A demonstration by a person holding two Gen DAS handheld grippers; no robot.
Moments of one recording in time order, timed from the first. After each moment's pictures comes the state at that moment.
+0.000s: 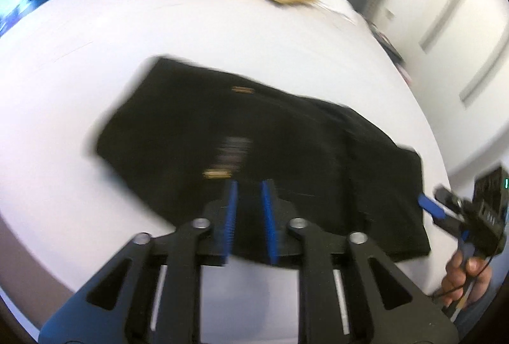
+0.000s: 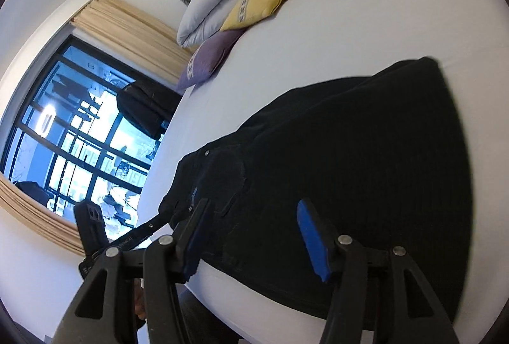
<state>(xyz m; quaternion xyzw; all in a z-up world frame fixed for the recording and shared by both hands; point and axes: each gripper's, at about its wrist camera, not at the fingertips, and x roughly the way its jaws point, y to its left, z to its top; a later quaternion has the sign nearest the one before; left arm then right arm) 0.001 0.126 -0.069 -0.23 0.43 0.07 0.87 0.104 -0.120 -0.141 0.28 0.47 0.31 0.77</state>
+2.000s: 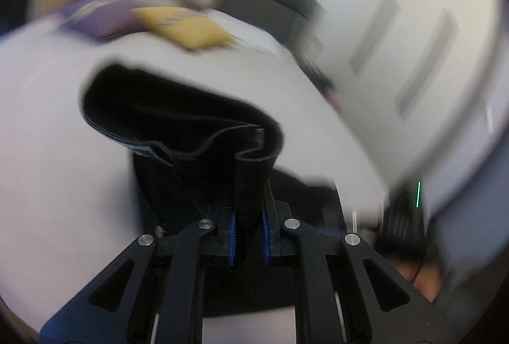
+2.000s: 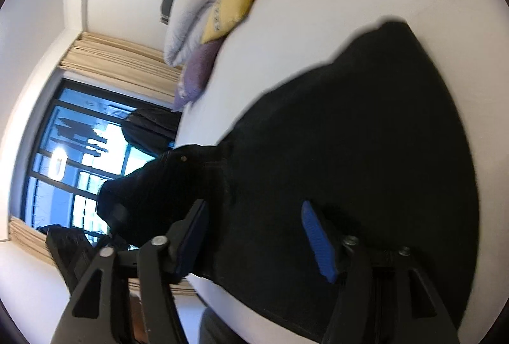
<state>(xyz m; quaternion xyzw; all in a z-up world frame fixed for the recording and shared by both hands) 0.030 0.010 -0.023 -0.14 0.33 -0.10 0.93 0.120 -0.175 -0.169 0.39 0.48 0.30 0.73</state>
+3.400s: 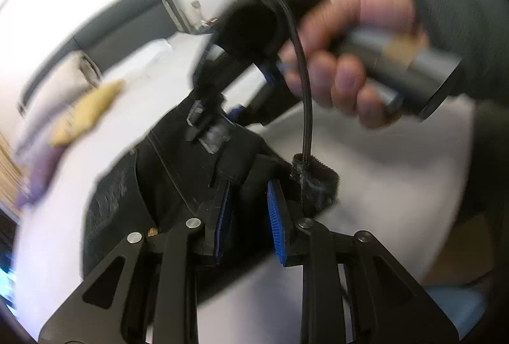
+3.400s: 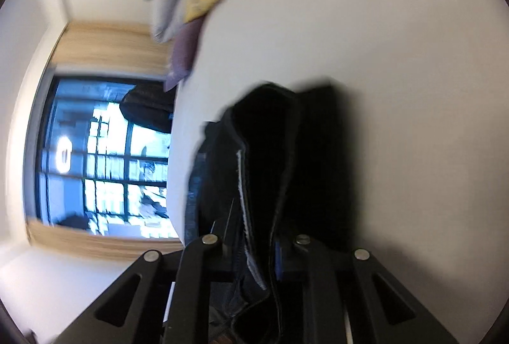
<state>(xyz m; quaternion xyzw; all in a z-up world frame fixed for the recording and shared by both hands) 0.002 -0.215 -0.126 0.23 0.31 -0.20 0.90 0.190 -0.245 -0.212 0.39 0.57 0.31 0.65</state>
